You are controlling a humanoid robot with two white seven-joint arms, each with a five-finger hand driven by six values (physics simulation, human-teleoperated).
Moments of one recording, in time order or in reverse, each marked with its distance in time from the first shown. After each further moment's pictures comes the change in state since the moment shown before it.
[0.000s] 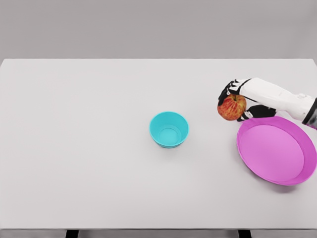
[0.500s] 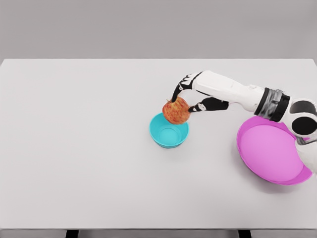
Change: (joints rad) left arm 0.000 0.000 0.000 0.000 0.000 0.000 0.000; right arm -0.153 0.184 0.177 -0.028 0.010 0.074 0.000
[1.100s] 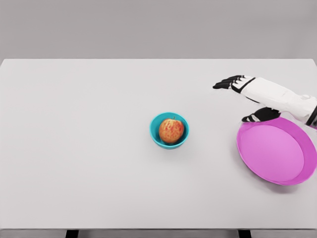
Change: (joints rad) left arm -0.009 0.000 0.001 -0.001 0.001 -0.002 0.000; right arm 0.184 -0.203 -0.226 -0.022 0.045 -0.058 0.000
